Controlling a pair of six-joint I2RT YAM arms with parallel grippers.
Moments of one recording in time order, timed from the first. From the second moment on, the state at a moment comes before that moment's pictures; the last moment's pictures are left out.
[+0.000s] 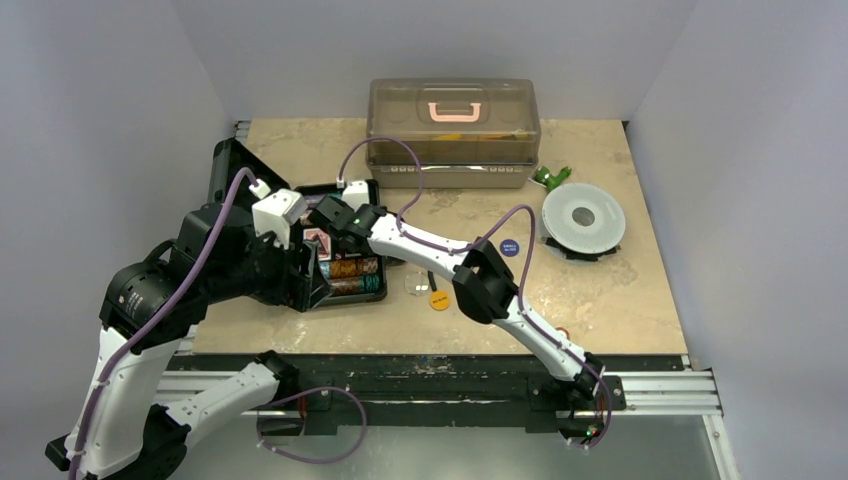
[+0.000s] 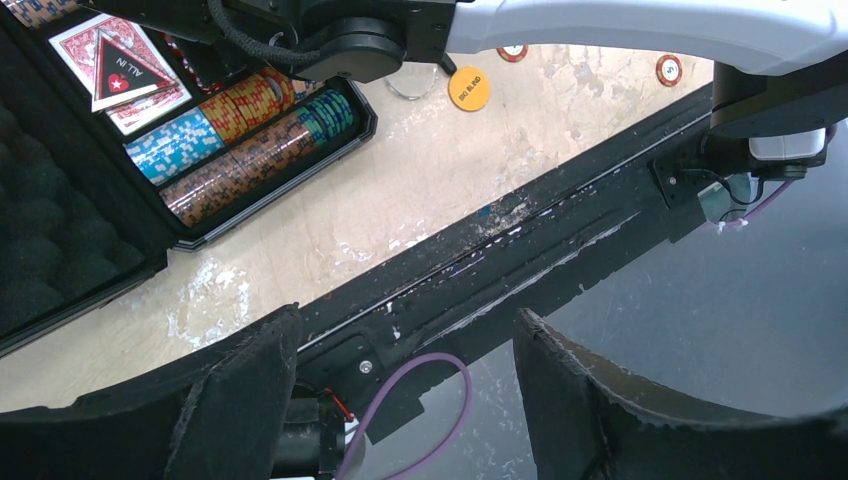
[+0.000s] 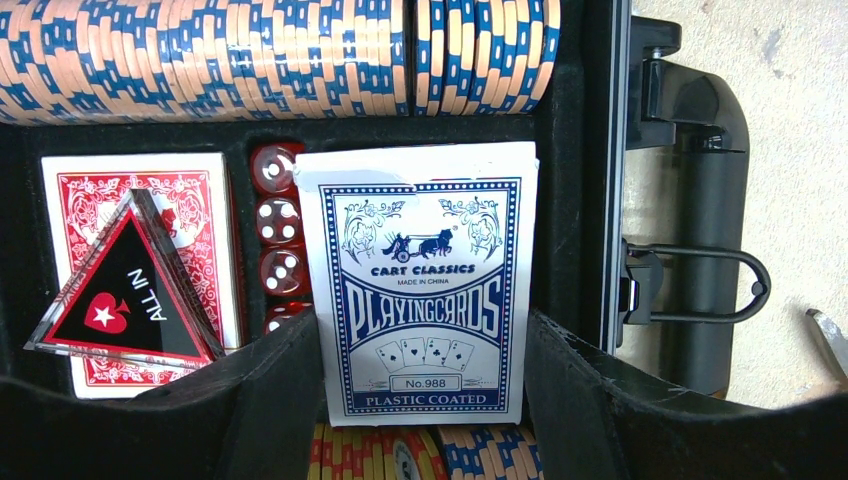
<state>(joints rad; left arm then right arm) -0.58 0.88 1.56 -1.42 0.12 -0.28 1.04 2.55 2.38 -0.88 0.56 0.82</state>
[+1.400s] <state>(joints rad) -0.58 0.90 1.56 -1.43 0.12 -0.25 0.93 2.43 2.19 -0.74 0.19 0.73</state>
